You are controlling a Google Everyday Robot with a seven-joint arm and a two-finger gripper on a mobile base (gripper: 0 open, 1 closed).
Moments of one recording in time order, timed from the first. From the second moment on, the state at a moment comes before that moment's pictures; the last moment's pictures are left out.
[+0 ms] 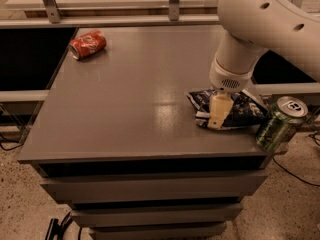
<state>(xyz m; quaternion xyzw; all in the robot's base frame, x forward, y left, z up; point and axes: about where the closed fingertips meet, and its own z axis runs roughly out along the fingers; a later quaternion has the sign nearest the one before) 0.537 -0.151 0.833 -0.63 0.77 -0.02 0.09</state>
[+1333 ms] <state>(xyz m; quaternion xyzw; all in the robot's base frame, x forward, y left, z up) 0.579 -0.096 0.846 -0.69 0.72 0.02 0.13</state>
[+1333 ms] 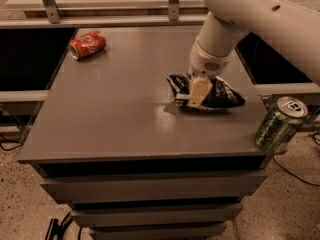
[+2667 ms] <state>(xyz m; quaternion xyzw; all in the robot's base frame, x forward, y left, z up) 0.670 0.039 0.927 -0.71 0.63 0.07 0.31</state>
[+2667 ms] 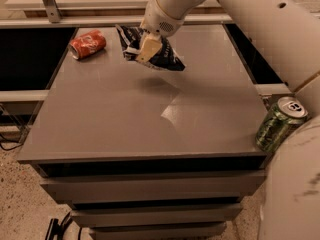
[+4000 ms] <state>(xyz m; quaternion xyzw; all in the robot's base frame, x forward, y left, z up) 0.702 0.072 0.923 -0.67 0.65 0.01 0.36</state>
